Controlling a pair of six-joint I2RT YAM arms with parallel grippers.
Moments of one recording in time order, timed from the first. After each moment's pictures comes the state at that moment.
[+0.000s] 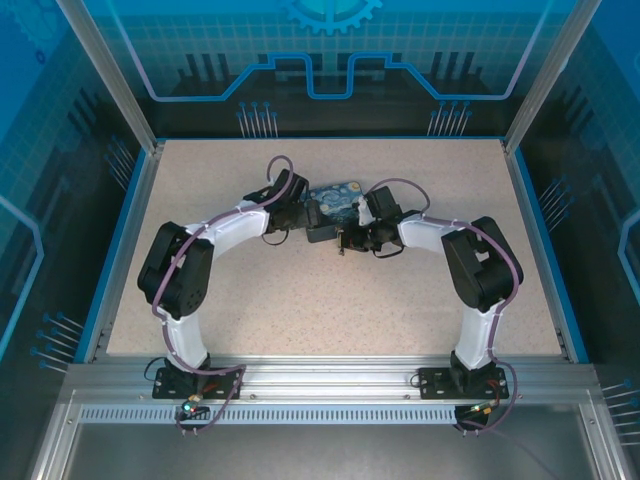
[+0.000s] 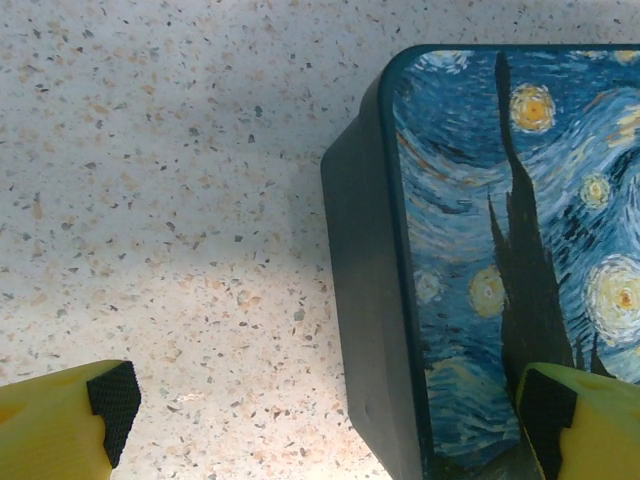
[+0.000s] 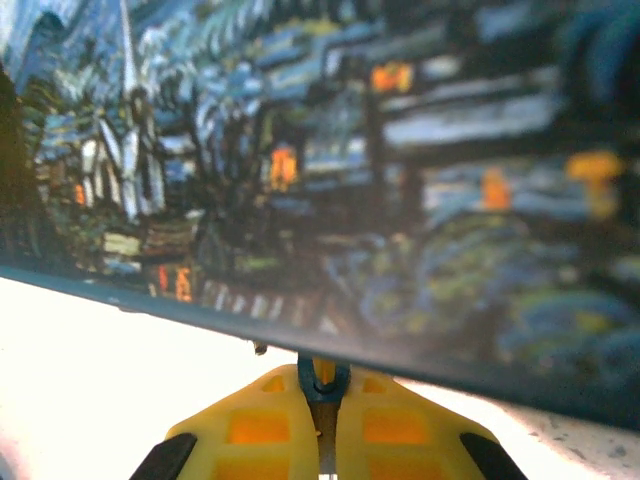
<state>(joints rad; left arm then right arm) -0.45 1.86 1.30 -0.43 -0.12 -0.66 0.44 1.90 1.11 -0.20 -0.46 0.55</state>
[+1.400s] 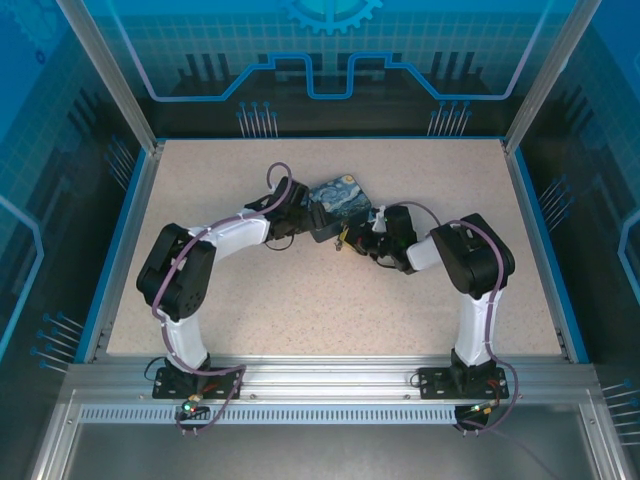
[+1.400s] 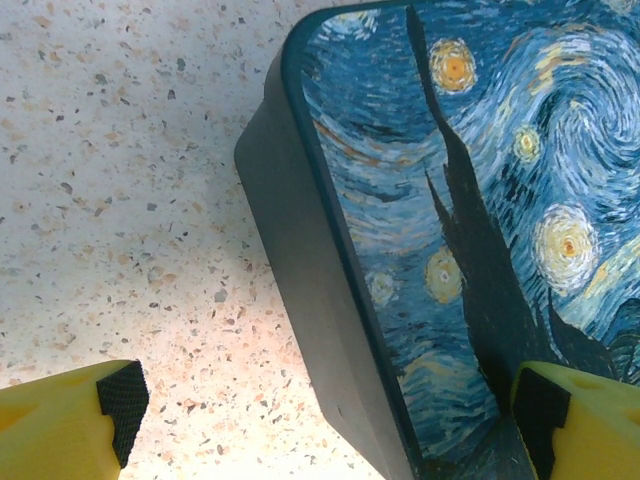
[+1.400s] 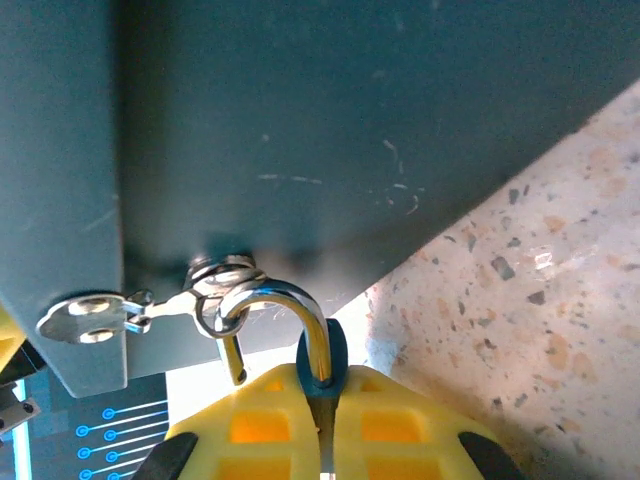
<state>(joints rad) -0.47 1.85 1.19 -0.27 -0.03 -0.77 0.37 2.01 0.80 0.64 -0.59 1.03</state>
